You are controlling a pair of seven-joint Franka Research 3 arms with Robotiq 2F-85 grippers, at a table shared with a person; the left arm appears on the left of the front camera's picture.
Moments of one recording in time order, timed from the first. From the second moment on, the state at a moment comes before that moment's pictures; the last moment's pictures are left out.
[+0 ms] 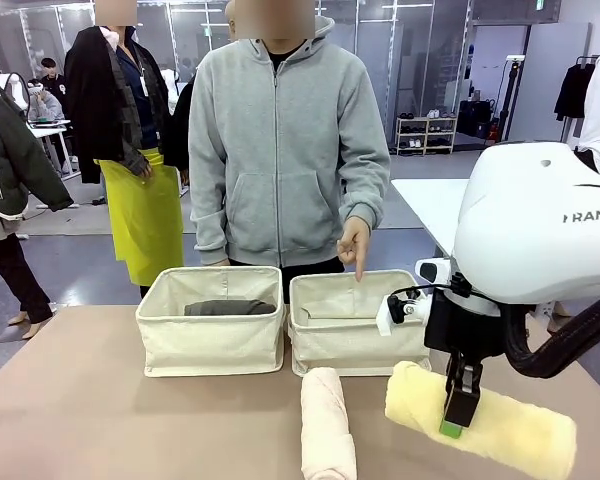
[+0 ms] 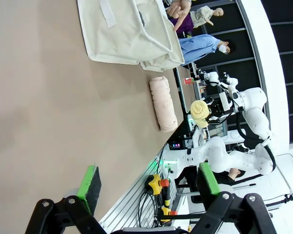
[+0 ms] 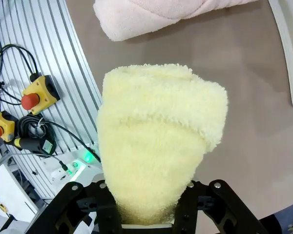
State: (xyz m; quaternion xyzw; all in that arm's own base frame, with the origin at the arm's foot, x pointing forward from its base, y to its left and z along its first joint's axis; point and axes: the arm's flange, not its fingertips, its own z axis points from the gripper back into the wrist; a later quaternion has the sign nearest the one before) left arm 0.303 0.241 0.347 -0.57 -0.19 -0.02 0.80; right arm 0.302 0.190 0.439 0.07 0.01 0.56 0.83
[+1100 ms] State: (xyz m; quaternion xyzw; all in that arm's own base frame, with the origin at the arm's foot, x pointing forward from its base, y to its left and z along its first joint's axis) left arm 0.303 0.241 0.347 -0.57 -0.19 -0.02 0.80; right arm 0.548 0.296 0.468 -0.09 -0.09 0.76 0.64
